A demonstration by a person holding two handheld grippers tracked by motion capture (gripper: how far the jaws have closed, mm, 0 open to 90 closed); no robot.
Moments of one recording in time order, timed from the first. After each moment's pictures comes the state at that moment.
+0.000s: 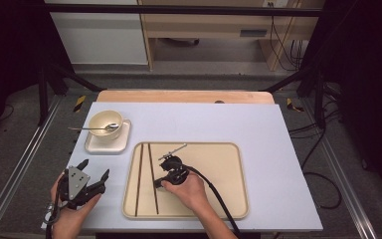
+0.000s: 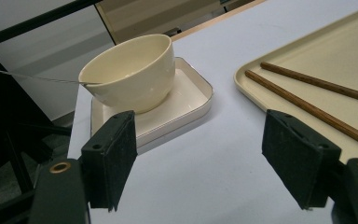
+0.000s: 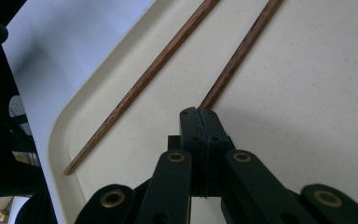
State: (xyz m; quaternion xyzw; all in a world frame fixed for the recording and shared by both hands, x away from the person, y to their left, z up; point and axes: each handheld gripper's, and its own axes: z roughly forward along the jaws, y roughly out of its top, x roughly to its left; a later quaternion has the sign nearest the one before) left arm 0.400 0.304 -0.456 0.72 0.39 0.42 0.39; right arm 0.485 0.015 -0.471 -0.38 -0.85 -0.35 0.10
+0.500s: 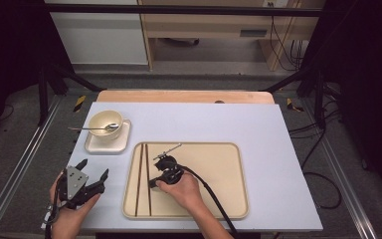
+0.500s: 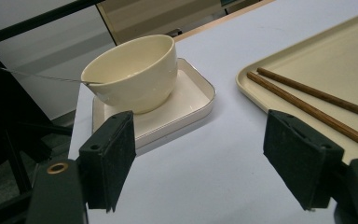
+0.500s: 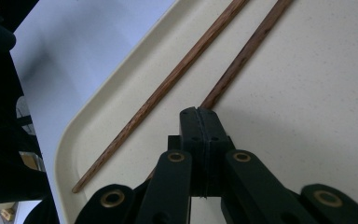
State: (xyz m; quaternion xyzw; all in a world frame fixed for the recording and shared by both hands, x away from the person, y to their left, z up) left arm 0.400 0.307 -0.456 0.72 0.40 0.42 0.39; right arm 0.487 0.030 -0.473 -0.37 -0.85 -0.35 0.11
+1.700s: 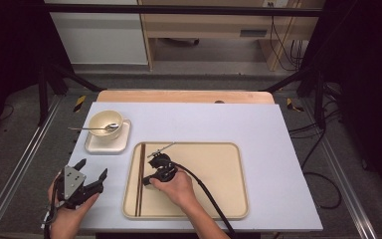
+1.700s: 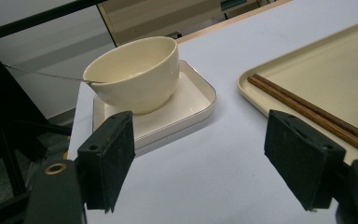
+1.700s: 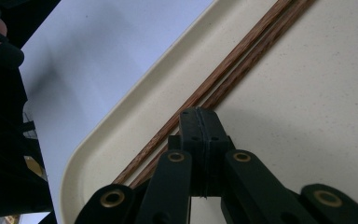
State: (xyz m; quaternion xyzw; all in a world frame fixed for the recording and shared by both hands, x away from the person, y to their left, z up) left arm 0.400 0.311 -0.455 0.71 0.40 0.41 0.40; right arm 0.494 0.047 -0.473 -0.37 -0.85 -0.37 0.12
